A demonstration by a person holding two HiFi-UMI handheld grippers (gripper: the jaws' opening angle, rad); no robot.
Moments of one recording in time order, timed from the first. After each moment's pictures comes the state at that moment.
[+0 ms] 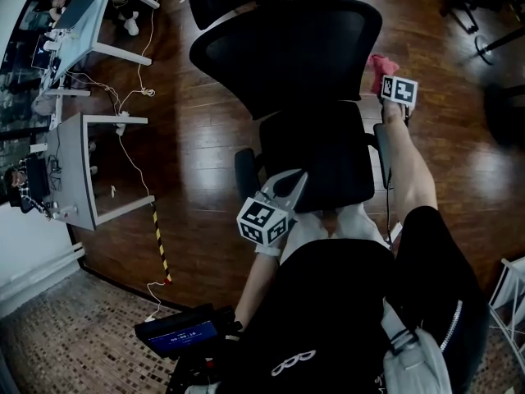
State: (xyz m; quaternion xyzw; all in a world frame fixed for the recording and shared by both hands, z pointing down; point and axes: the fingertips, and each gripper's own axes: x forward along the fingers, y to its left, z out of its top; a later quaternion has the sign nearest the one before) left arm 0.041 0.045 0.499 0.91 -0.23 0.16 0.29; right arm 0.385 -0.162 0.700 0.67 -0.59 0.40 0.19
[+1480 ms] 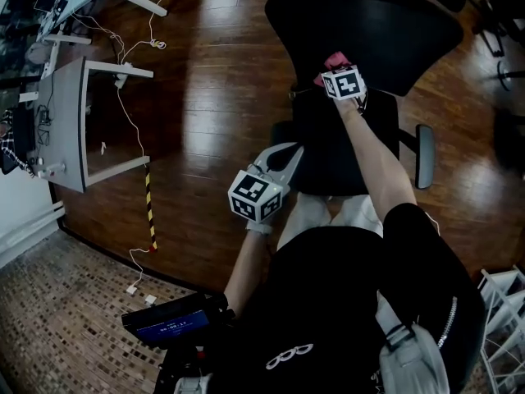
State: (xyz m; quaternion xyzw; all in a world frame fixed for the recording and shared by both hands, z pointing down) left arm -0.115 -0.013 0.516 0.90 -0.28 0.14 0.30; right arm -0.014 -0.232 0.718 0.47 -0.77 0.31 0.30
